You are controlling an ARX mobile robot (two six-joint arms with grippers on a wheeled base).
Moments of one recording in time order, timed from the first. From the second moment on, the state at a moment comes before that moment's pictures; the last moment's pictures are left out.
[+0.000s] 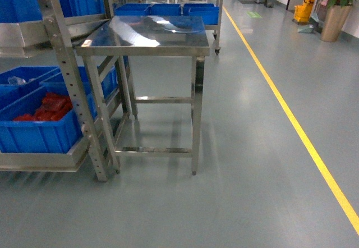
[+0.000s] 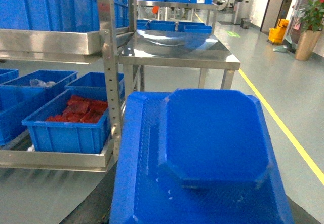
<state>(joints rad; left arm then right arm) 0.00 0.01 0.01 -0.01 0.00 -0.01 0.00 0.01 0.01 -0.01 0.00 0.01</state>
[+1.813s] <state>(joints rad) 0.00 0.01 0.01 -0.01 0.00 -0.01 0.00 0.01 0.01 -0.01 0.00 0.01</state>
